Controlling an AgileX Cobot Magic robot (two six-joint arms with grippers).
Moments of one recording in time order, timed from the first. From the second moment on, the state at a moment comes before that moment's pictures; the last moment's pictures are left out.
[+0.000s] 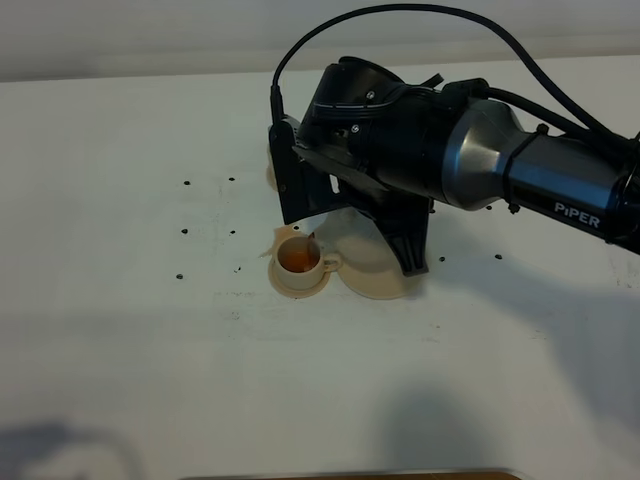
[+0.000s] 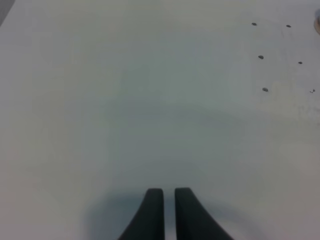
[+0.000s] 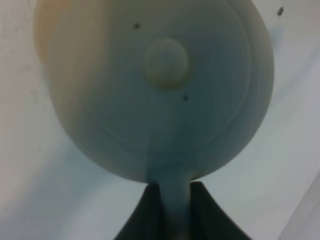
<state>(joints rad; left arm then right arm) 0.01 -0.01 -0.46 0.10 1.06 -0.17 0.79 2.00 -1.62 -0.56 1.22 -0.68</state>
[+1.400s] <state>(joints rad) 0.01 -0.01 -0.46 0.10 1.06 -0.17 0.82 2.00 -1.62 -0.61 1.22 -0.68</state>
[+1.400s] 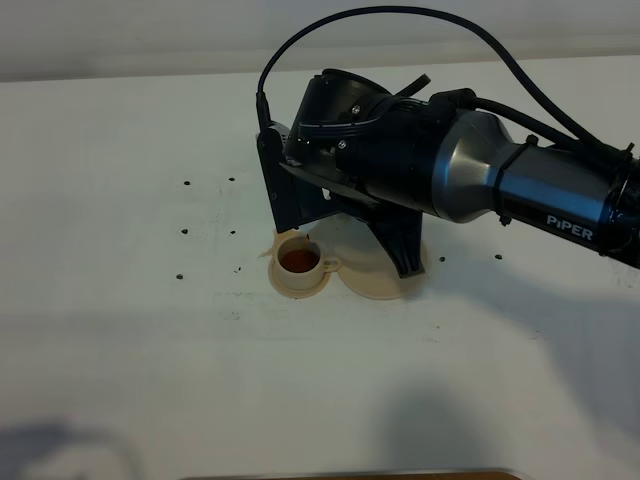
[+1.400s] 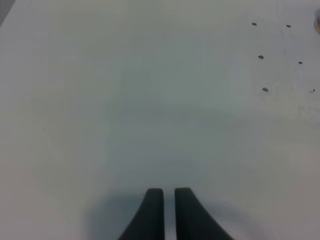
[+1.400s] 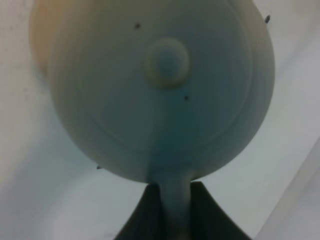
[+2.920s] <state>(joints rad) 0.01 -0.01 -0.46 0.10 1.06 -0.17 0.84 2.00 -1.62 -0.66 1.22 -0.66</state>
